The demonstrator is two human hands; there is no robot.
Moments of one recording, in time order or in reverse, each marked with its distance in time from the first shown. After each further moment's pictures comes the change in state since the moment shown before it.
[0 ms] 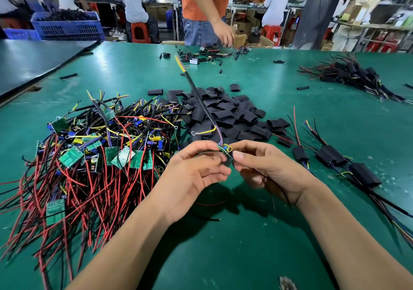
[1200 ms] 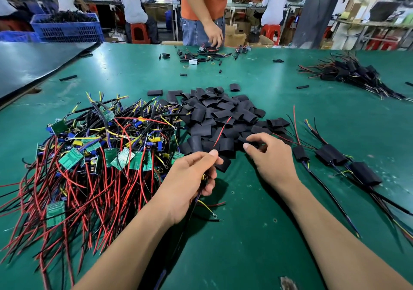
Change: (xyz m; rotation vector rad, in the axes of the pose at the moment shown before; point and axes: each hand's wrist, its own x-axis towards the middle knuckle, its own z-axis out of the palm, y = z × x) left_hand 0.005 -0.009 -0.002 0.298 0.147 -0.076; right_hand 0.035 0.034 -0.030 -0.882 0.760 -0.215
